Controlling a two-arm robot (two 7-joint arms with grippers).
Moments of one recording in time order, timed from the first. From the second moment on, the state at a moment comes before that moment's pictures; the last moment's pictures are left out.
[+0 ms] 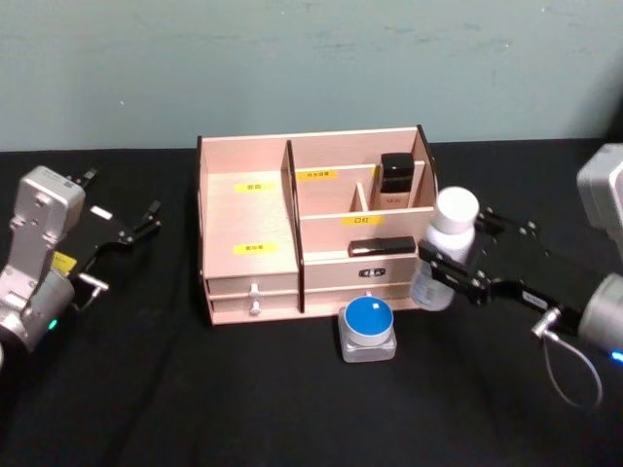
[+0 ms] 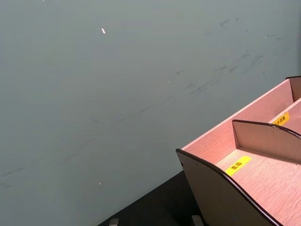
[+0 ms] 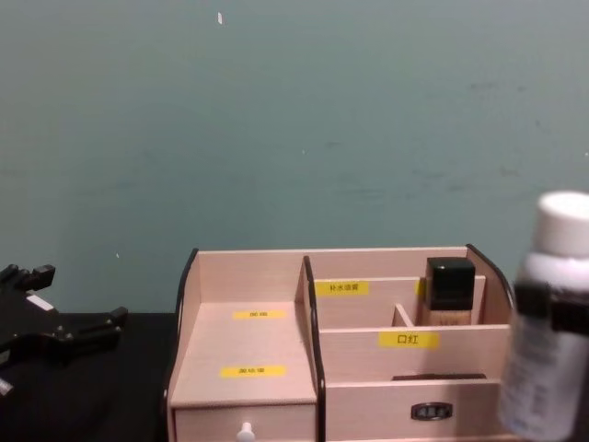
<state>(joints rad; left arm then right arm) -0.20 0.60 0.45 -1.41 -0.25 -0.12 0.03 -0.12 0.62 -0.17 -1.99 0.35 0.25 0.38</state>
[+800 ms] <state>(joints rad) -0.20 0.60 0.45 -1.41 -0.25 -0.12 0.03 0.24 0.46 -0.37 -1.78 0.31 0.27 0.37</state>
